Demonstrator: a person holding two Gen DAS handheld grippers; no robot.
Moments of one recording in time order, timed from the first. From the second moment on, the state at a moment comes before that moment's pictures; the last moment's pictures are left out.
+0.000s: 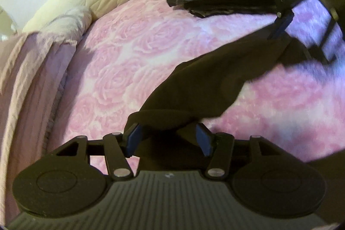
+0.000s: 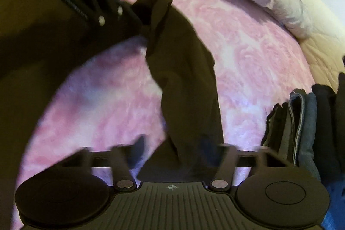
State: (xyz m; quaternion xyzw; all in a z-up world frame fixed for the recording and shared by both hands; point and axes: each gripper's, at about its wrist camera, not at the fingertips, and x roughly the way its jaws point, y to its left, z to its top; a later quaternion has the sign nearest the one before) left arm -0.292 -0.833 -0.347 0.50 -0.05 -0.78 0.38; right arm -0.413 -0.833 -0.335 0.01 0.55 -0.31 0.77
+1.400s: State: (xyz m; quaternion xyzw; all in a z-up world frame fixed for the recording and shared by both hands) left arm -0.130 -0.720 -0.303 0.42 0.20 -0.66 0.59; right arm -0.379 -0.809 -0.275 0.17 0.47 -0.24 0.83
